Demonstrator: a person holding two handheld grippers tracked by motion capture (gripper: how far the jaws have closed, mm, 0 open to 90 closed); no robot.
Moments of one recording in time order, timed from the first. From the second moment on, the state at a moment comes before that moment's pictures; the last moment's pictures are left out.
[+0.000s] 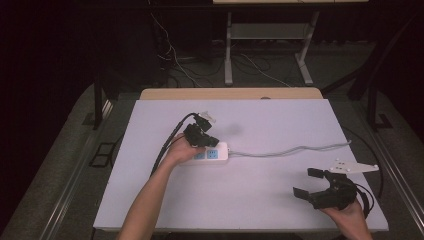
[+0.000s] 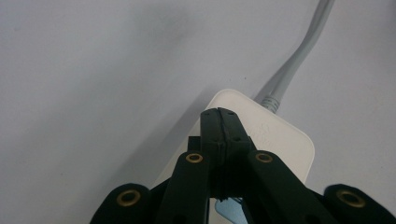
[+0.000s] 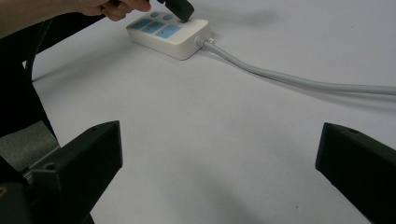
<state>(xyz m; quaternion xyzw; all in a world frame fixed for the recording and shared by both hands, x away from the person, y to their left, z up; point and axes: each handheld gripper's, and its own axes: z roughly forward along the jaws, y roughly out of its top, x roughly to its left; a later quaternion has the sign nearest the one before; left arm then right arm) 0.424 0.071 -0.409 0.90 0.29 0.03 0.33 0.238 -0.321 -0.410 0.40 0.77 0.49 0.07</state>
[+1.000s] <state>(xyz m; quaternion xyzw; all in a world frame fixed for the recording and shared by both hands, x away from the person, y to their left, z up) 0.405 0.104 -0.364 0.88 0.30 0.05 0.36 0.237 -0.319 -0.409 0.39 0.77 0.49 0.06</state>
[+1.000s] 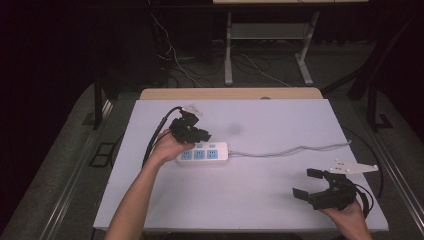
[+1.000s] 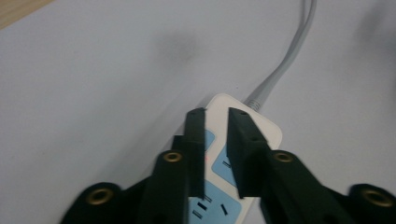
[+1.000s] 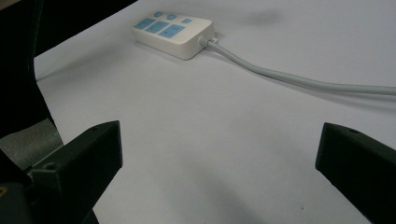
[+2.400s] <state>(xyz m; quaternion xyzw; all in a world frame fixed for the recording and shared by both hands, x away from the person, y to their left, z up) 0.302 0.169 -0.375 0.81 0.34 0.09 0.47 0.235 -0.313 -0.408 0.38 0.77 0.50 0.05</state>
